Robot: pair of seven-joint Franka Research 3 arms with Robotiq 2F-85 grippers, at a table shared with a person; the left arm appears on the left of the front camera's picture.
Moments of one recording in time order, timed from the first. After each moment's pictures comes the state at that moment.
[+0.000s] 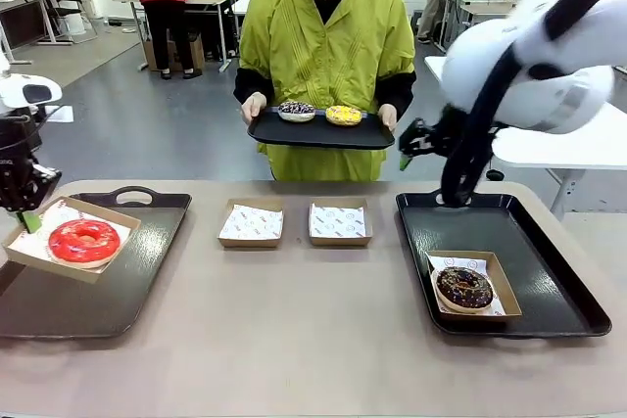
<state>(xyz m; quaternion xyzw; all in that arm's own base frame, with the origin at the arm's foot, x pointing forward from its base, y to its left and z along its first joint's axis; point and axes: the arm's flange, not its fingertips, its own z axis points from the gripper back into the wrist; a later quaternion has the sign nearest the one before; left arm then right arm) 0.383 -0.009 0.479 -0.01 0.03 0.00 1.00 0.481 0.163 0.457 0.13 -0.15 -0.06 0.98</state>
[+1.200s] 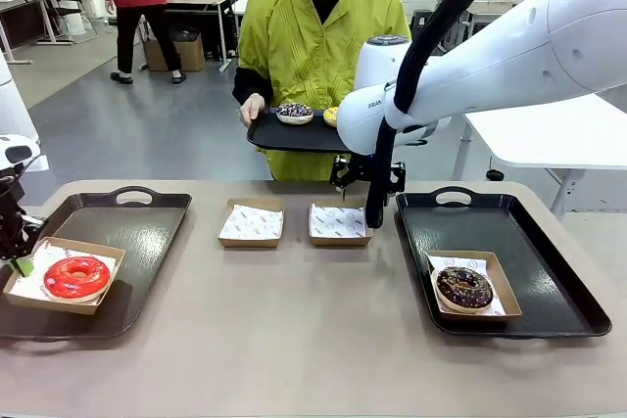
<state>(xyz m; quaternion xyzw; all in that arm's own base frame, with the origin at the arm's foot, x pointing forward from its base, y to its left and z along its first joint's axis) 0.379 0.036 0.390 -0.03 0.01 0.05 1.00 0.572 0.280 0.364 0.02 -0.07 -0.07 0.99</state>
